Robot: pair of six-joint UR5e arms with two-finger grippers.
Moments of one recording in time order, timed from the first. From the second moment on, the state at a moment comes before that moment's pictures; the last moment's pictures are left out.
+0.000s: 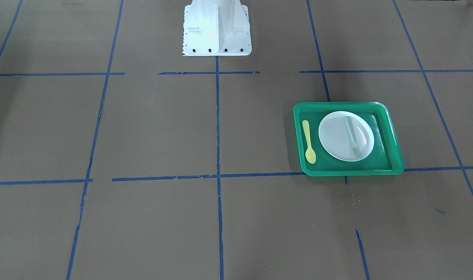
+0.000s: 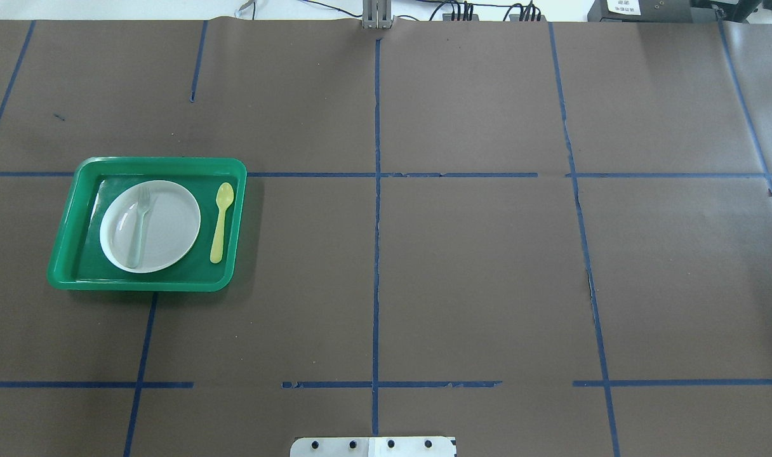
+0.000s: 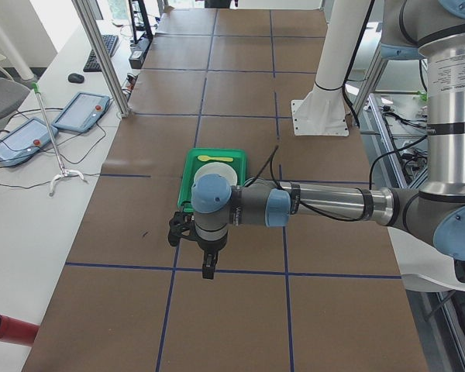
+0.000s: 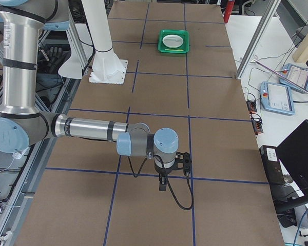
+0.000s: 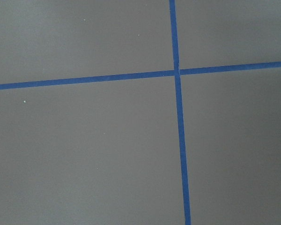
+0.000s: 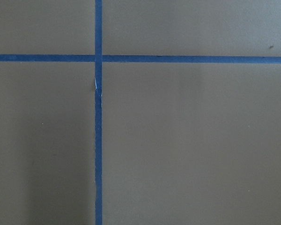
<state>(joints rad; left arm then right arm) -1.61 -1.45 -1.77 -1.56 -2.30 0.06 1.58 -1.70 1.64 -1.50 2.28 0.01</state>
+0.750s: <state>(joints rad) -1.60 -1.48 -1.79 -1.58 -2.30 0.05 1.58 -1.70 1.64 -1.50 2.28 0.01</state>
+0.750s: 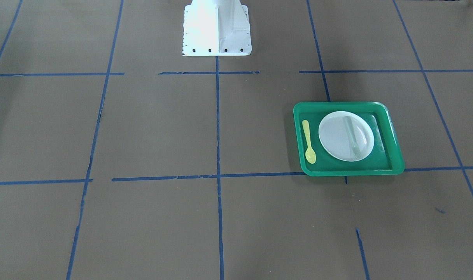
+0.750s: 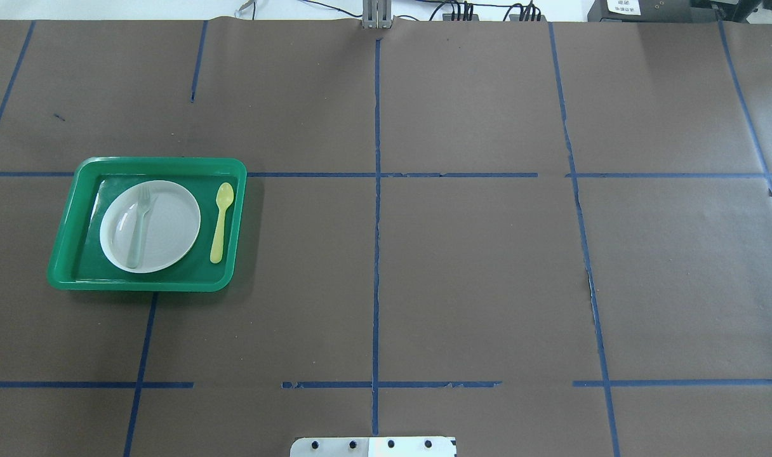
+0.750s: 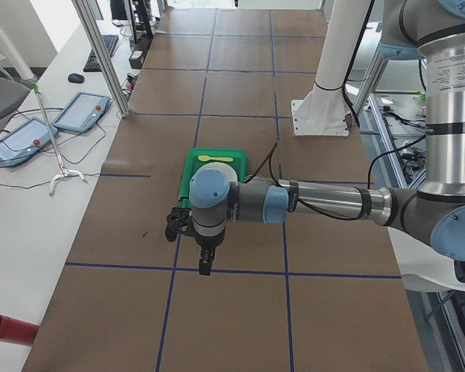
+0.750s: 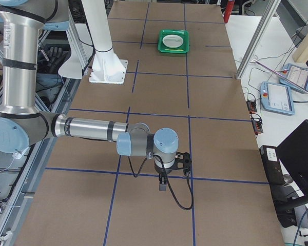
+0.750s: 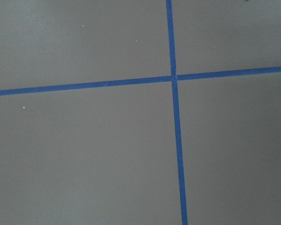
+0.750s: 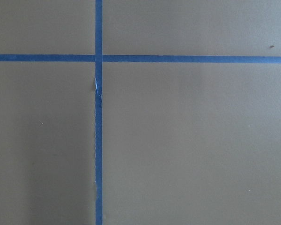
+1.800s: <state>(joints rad) -1.04 -1.60 -1.80 -2.04 -2.17 -0.76 1.58 -1.70 1.64 -1.50 2.28 0.01</state>
